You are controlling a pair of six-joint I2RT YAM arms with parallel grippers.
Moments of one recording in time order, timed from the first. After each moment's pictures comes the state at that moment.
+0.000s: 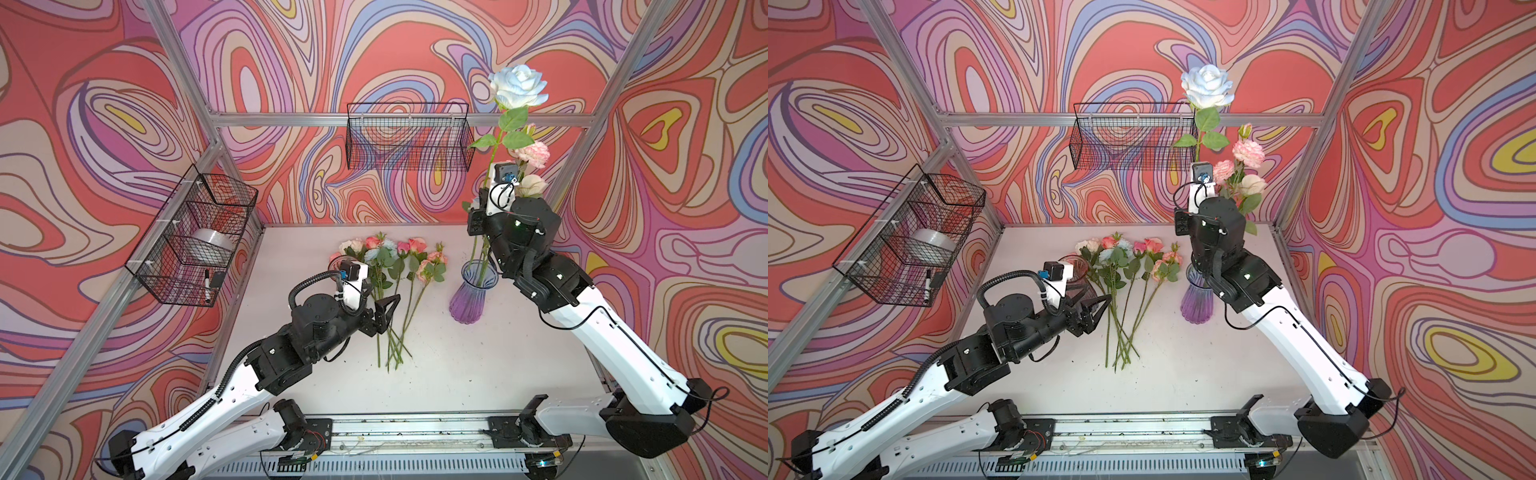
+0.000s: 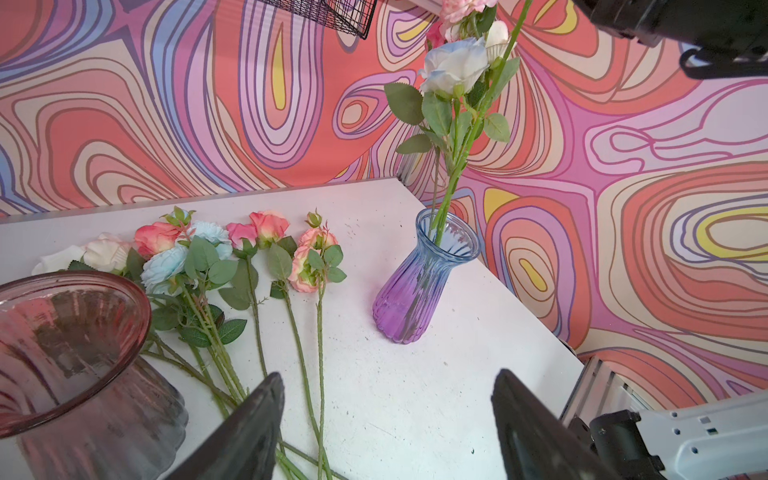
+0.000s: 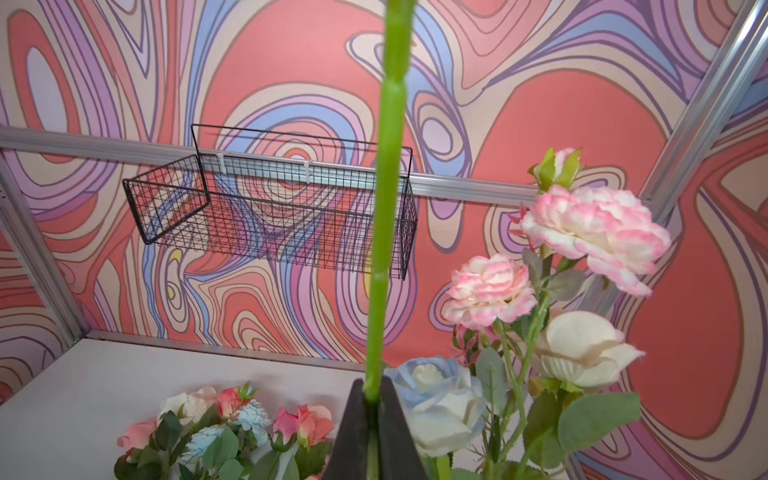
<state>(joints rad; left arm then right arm) -0.88 0.83 0.90 -0.27 -0.15 -0.40 0.63 1.31 1.59 -0.30 0.60 -0.06</state>
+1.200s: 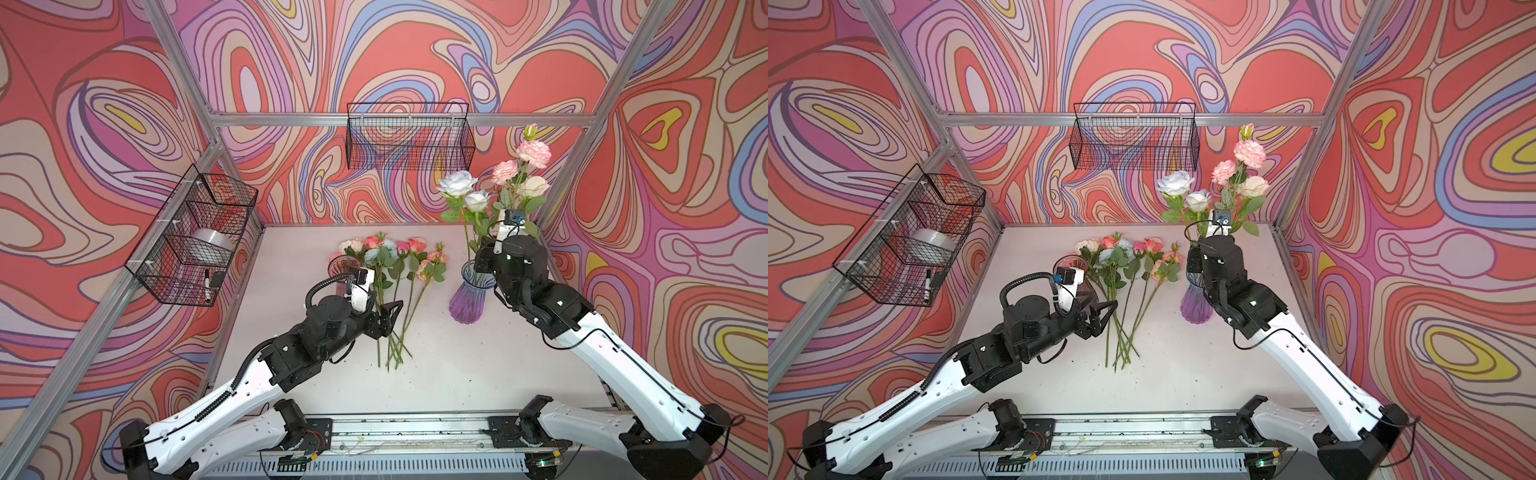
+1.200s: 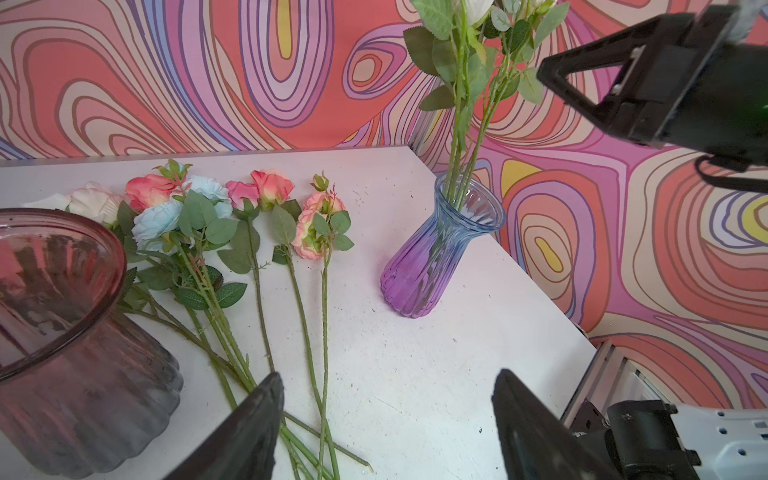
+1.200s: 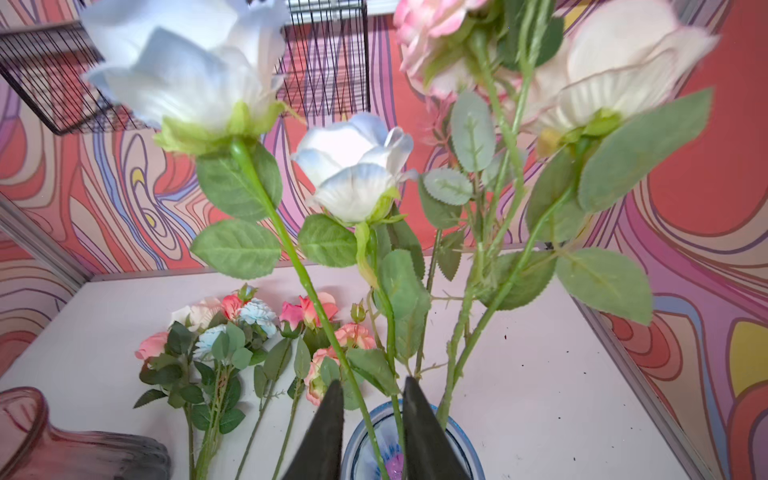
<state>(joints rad) -0.88 0.87 0.84 -0.25 -0.14 -0.44 0.59 1.10 1.26 -0.45 0.56 0.28</state>
